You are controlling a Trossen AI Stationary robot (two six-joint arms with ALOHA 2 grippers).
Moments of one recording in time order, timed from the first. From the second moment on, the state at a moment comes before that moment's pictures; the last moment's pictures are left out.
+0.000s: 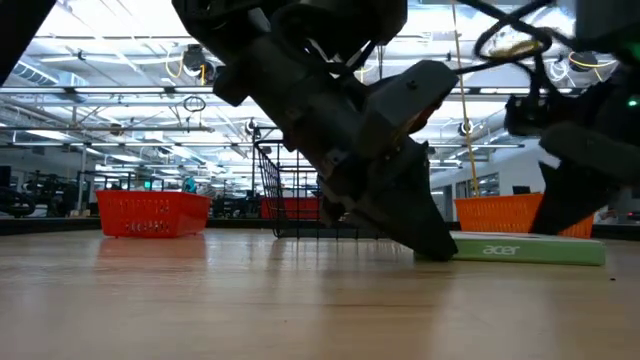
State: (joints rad) left arm -0.25 2.21 1.39 0.03 -0.02 -0.45; right arm 0.55 1.53 0.61 -0.43 0.55 1.21
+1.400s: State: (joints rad) left arm -0.25 2.21 1.39 -0.06 -0.04 -0.49; right arm 0.66 1.52 0.61 -0.02 0.53 1.03
